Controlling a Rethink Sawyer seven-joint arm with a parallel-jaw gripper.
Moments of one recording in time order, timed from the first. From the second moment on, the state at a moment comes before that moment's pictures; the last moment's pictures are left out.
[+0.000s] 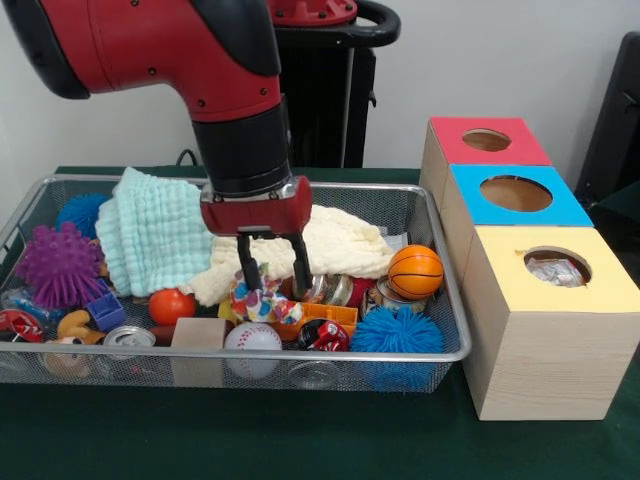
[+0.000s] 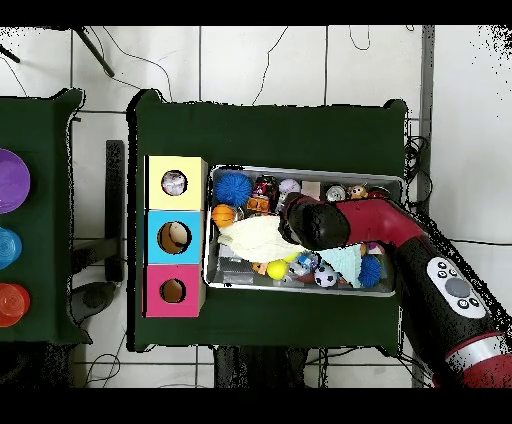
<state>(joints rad) -0.83 -0.51 0.65 1.67 -0.65 0.53 2.10</state>
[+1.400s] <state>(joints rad) -0.86 -0.51 0.66 1.71 -0.67 0.53 2.10</state>
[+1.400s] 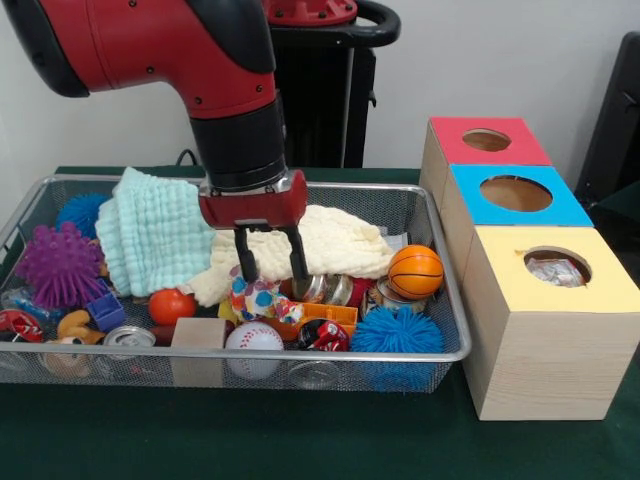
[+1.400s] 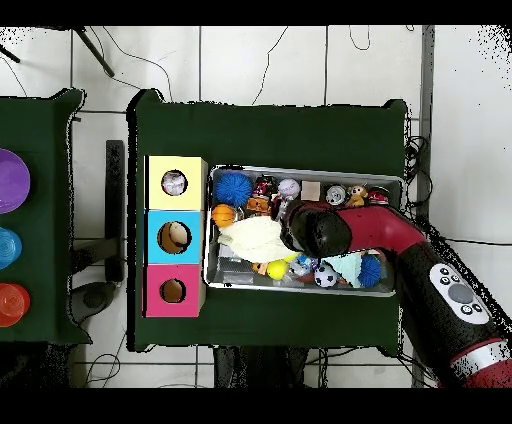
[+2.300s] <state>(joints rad) -0.88 -0.49 0.66 1.68 -0.69 0.53 2.10</state>
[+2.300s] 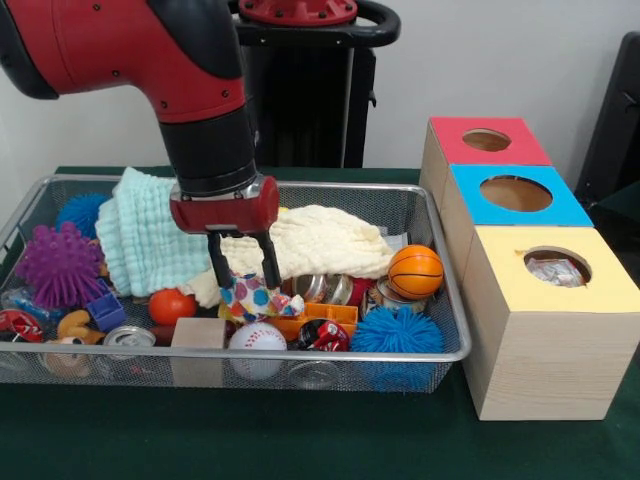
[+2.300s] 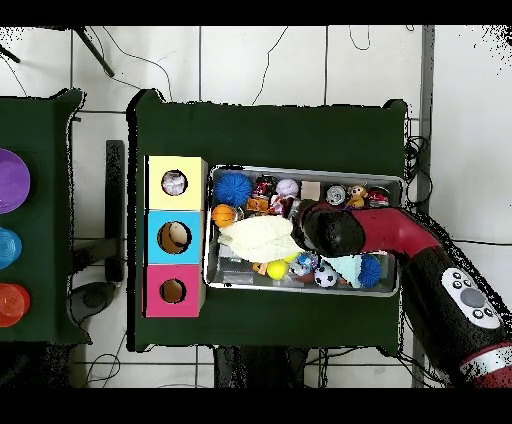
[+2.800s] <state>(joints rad) -0.79 -0.42 0.66 1.62 -0.73 0.53 2.10</state>
